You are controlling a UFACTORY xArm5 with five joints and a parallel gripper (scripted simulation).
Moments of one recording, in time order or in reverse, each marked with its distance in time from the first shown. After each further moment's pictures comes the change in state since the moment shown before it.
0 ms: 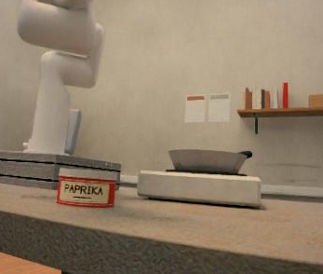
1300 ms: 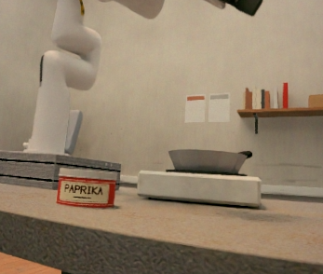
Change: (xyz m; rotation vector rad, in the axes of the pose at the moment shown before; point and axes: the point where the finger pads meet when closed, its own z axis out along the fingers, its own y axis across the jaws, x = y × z) arm -0.096 -0.214 -0.050 0.275 -0.800 -0.208
